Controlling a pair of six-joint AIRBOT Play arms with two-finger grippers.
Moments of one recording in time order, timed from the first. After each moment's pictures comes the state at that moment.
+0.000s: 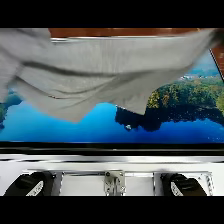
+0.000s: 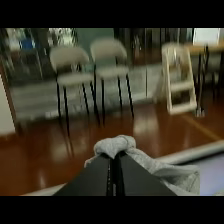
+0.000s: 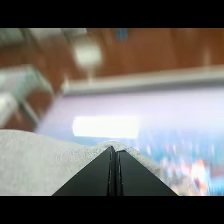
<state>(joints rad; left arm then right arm) -0.22 -0.65 1.75 1.41 -0.83 -1.40 0.11 -0.72 1.71 -1.19 1.08 1.69</state>
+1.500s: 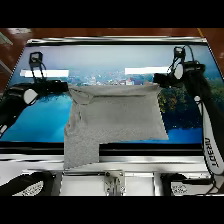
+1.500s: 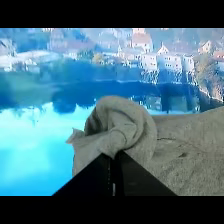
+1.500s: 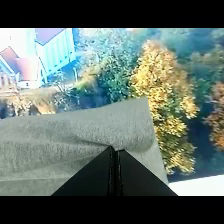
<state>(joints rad) -0.21 -1.23 1.06 1.57 -0.58 -1.78 0.11 -1.56 1.47 -1.64 0.99 1.89</state>
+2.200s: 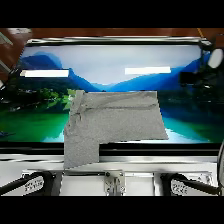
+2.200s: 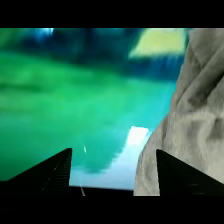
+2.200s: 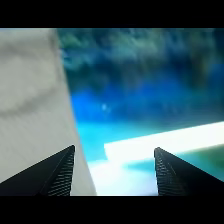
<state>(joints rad) 0.25 -1.23 1.15 1.32 -1.28 -1.46 -0.11 -1.36 1.58 -1.68 1.44 1.59</state>
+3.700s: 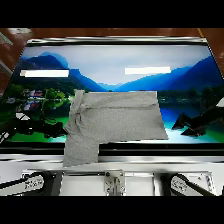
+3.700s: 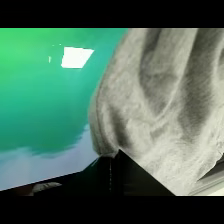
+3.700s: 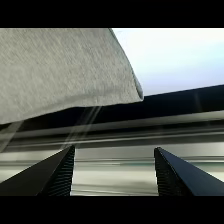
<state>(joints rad) 0.26 -1.35 0.63 0.87 -1.09 -1.14 -0.42 -1.26 0.96 -1.26 1.51 1.46</state>
